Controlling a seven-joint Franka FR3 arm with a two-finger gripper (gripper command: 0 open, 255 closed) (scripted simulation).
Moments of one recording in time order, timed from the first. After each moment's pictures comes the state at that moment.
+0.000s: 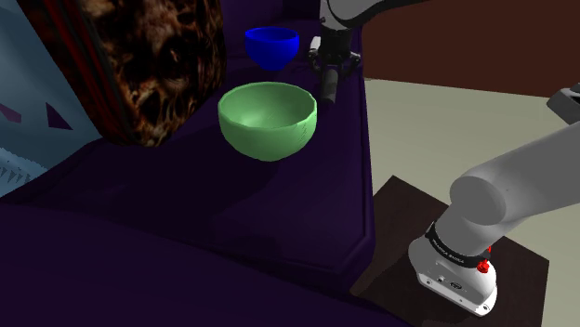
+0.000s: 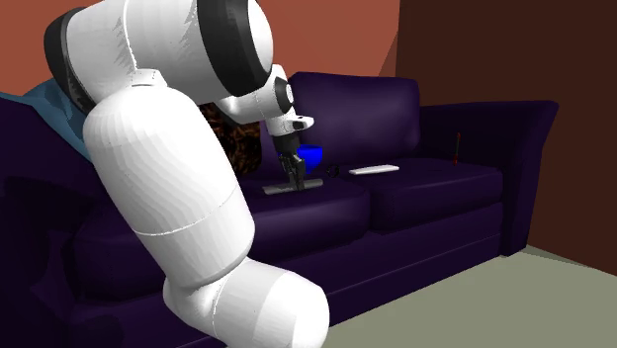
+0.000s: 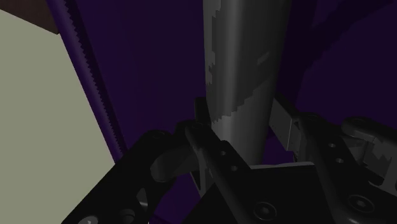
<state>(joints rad) -0.38 -0.41 0.37 -2.23 -0.06 1.96 1.00</state>
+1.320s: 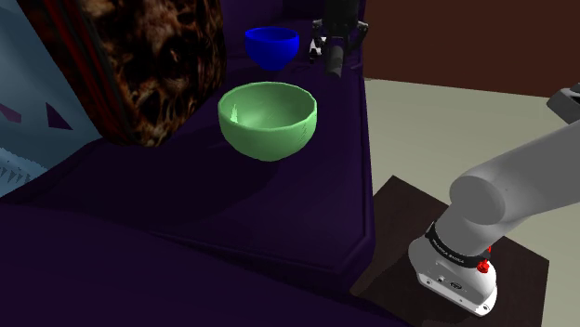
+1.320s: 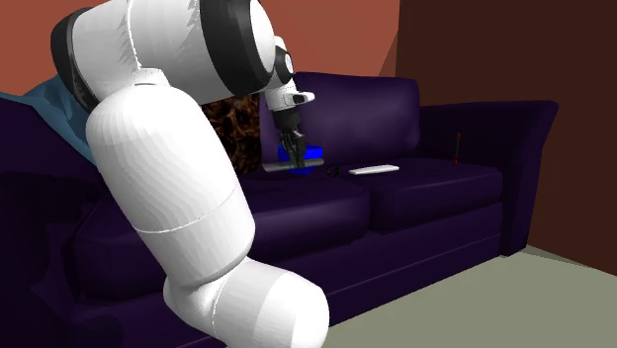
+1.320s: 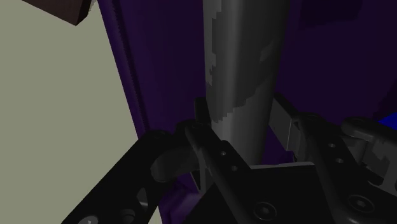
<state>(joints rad) -0.39 -0.40 0.36 -2.04 -0.06 1.77 0.97</state>
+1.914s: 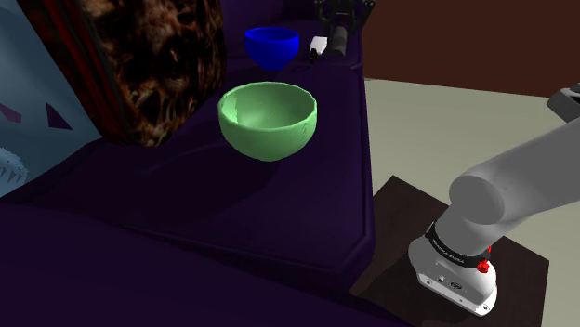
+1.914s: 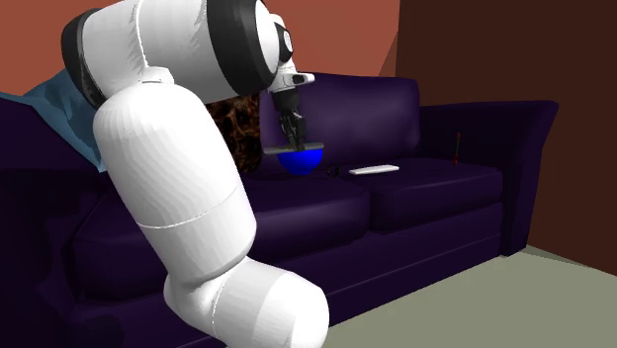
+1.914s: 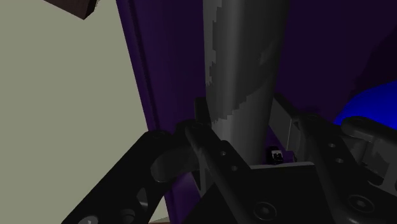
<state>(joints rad) -0.39 -0.38 0.36 -1.90 -0.07 1.65 0.96</state>
